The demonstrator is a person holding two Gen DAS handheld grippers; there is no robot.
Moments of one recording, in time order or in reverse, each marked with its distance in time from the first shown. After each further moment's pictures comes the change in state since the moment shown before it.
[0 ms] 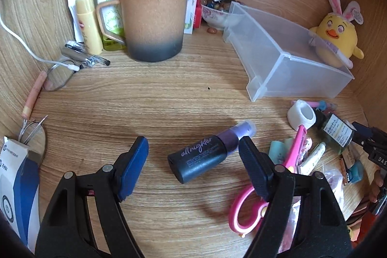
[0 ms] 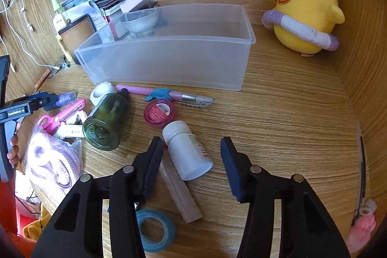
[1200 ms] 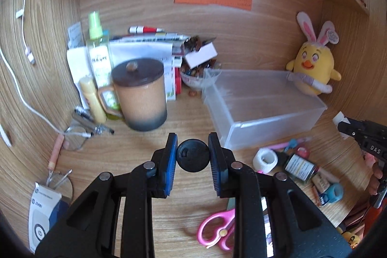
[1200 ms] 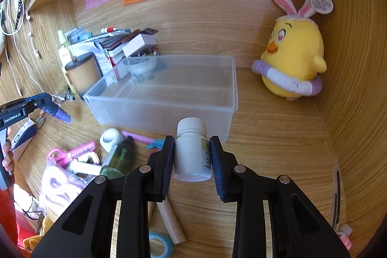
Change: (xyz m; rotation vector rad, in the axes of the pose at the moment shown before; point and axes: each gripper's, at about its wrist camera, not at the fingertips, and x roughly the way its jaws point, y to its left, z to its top) left arm -0.076 -0.038 0.040 0.103 -0.269 0.014; right arm -0.049 0.000 0.035 -0.006 -0.188 -0.026
